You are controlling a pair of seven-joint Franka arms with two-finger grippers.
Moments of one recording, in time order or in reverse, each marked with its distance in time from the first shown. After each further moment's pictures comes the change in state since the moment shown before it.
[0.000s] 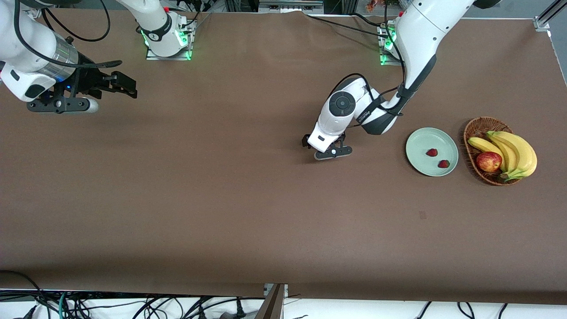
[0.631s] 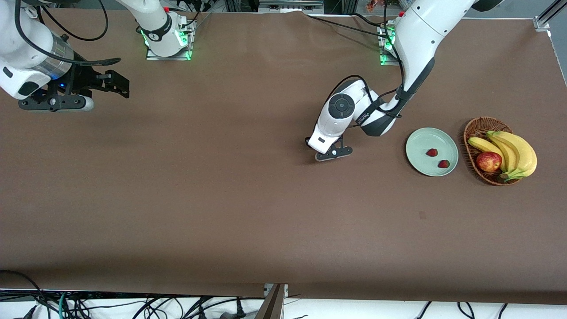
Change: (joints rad) left arm -0.004 0.006 0.002 0.016 0.001 -0.001 -0.044; right arm 0.001 -0.007 0.002 0.003 -0.072 0.001 -0.038
